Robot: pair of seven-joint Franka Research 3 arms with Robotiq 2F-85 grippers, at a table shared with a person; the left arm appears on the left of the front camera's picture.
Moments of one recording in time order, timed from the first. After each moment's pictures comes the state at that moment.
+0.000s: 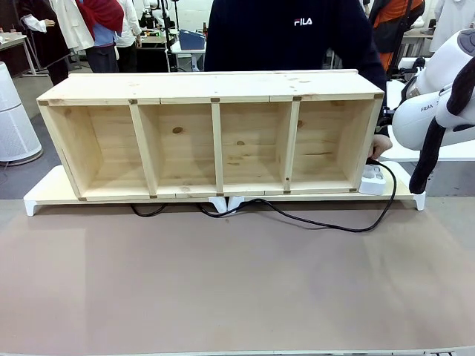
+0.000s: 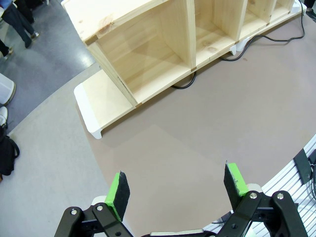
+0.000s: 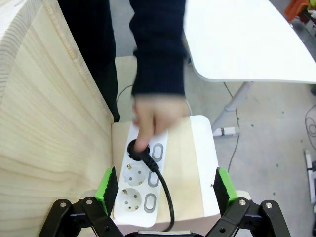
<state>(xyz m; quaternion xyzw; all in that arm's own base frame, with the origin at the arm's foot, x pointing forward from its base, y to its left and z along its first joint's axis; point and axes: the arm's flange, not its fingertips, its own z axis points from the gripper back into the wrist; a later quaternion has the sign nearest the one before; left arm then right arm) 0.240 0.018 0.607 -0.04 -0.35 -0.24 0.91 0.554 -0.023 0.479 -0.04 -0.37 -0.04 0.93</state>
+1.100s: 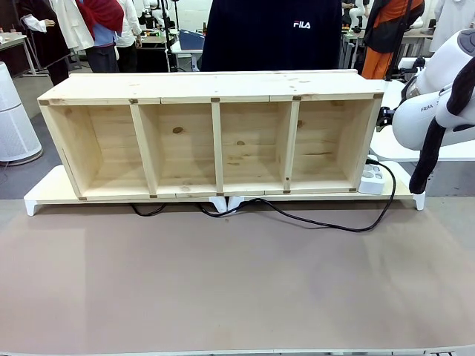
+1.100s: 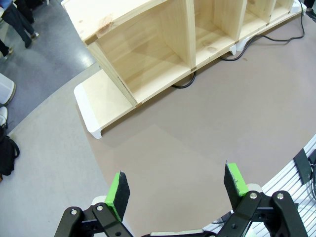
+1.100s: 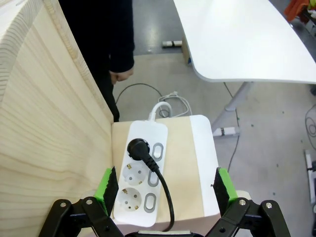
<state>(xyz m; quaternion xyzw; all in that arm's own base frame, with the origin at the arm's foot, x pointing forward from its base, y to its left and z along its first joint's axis) 0.240 0.018 0.607 -0.04 -0.35 -0.24 0.91 0.554 -0.023 0.479 -0.04 -0.37 -0.04 0.93</state>
